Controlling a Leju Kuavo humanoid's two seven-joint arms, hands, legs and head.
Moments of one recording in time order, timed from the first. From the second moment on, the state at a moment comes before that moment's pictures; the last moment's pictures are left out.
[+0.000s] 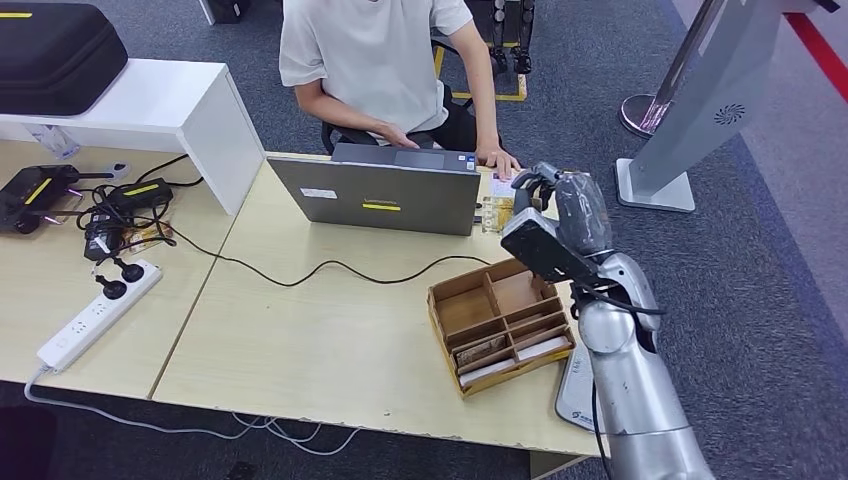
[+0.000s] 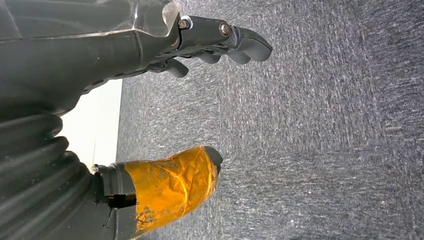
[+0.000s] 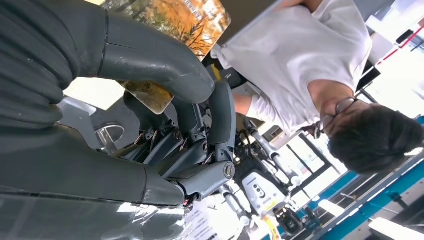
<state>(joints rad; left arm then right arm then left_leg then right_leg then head) -0.07 -0.17 1.17 -0.21 -1.28 -0.10 0.00 -0.55 0.18 0.19 -1.04 0.74 -0.05 -0.40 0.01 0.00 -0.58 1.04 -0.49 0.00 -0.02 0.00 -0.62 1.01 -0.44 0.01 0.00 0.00</state>
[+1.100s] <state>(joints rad) -0.07 -0.17 1.17 -0.21 -1.28 -0.15 -0.05 -0.96 0.20 0.07 -0.67 0.84 -0.06 -0.25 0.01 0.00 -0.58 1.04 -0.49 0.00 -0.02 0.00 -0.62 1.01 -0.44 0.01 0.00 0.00</state>
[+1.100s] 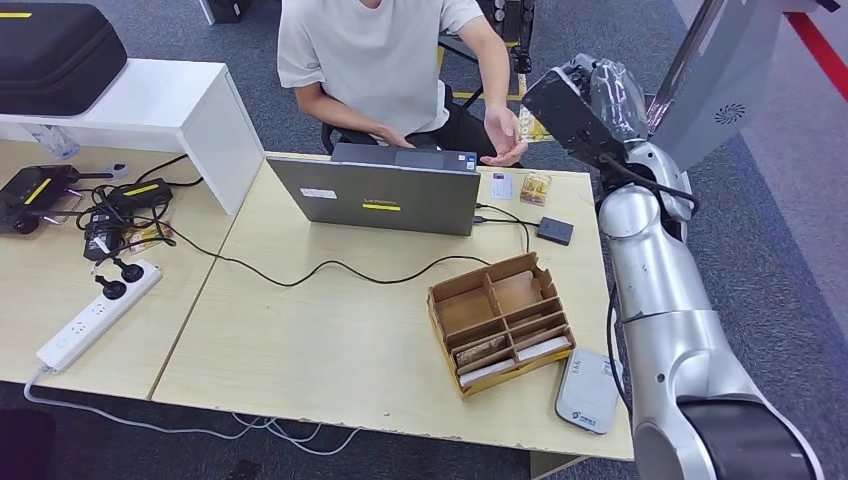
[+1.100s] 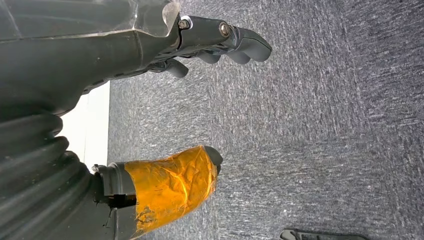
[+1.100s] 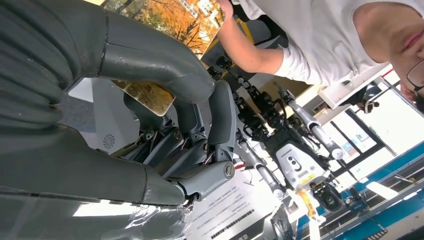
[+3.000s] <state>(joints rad) -0.06 -0.17 1.20 -0.21 -1.23 -0.12 0.06 -0.57 -0.53 -0.53 -0.43 0.76 -0.18 -0.23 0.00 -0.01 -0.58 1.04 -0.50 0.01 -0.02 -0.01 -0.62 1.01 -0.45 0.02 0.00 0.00</state>
